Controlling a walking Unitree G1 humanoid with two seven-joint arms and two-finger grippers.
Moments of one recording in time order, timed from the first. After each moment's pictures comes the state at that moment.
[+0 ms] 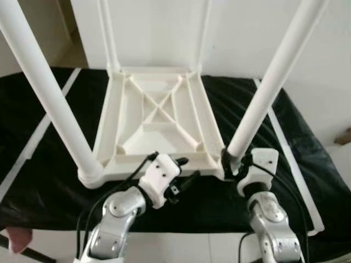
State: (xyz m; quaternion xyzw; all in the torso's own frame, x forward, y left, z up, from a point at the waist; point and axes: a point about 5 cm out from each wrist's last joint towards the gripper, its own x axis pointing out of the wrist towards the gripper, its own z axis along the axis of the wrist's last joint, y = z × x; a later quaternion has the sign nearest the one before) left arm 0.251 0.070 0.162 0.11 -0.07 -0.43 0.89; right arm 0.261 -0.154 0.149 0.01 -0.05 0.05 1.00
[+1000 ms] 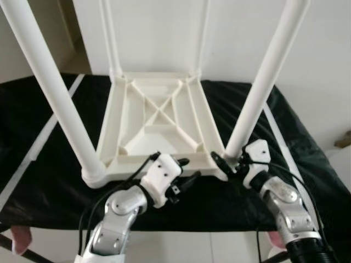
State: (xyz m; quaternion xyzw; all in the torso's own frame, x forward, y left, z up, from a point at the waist) left arm 0.256 0.066 0.158 0.12 -0.07 -0.44 0.89; right arm 0.301 -0.178 0.140 -0.10 -0.05 0.28 0.95
